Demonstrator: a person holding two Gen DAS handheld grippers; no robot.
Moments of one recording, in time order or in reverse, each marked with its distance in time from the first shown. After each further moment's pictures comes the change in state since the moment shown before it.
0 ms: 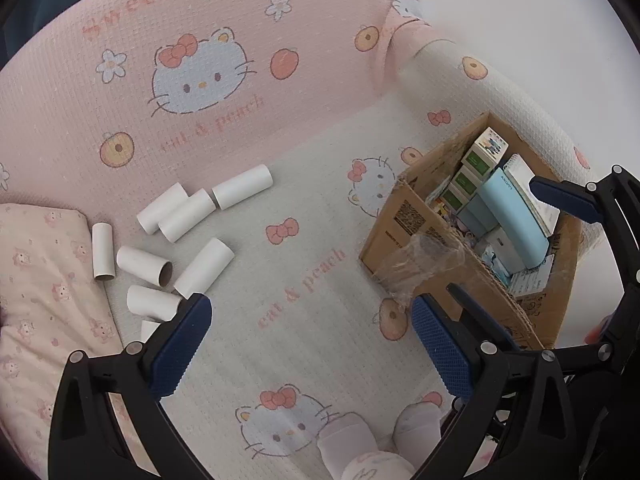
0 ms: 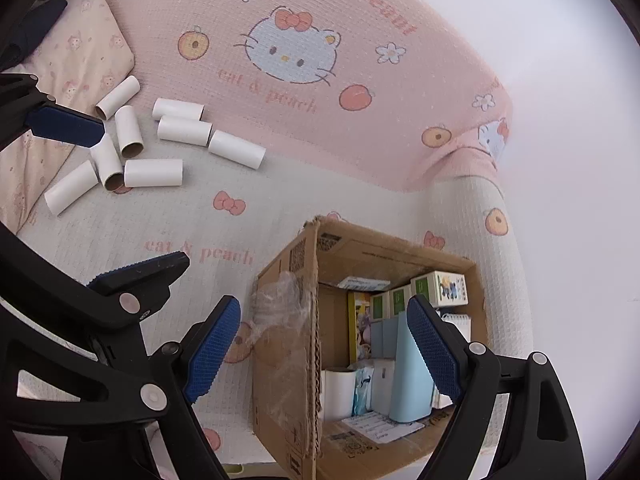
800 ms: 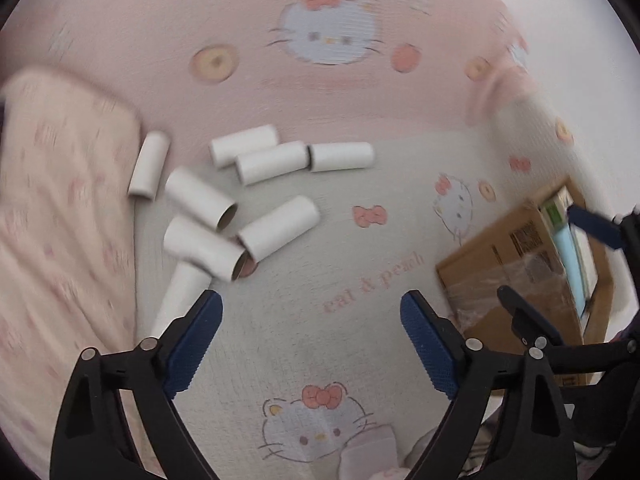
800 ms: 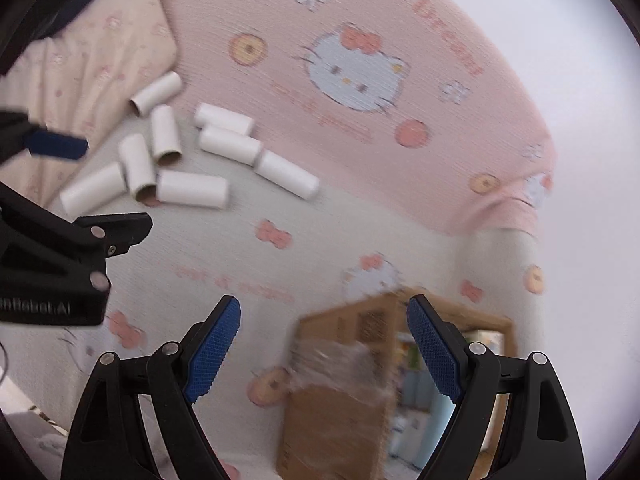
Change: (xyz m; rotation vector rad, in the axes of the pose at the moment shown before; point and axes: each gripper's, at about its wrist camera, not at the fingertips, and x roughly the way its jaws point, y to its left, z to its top) left arm 0.036 0.124 -0.056 -0.342 -0.010 0.016; right arm 0.026 0.067 0.027 -0.129 -0.104 0.110
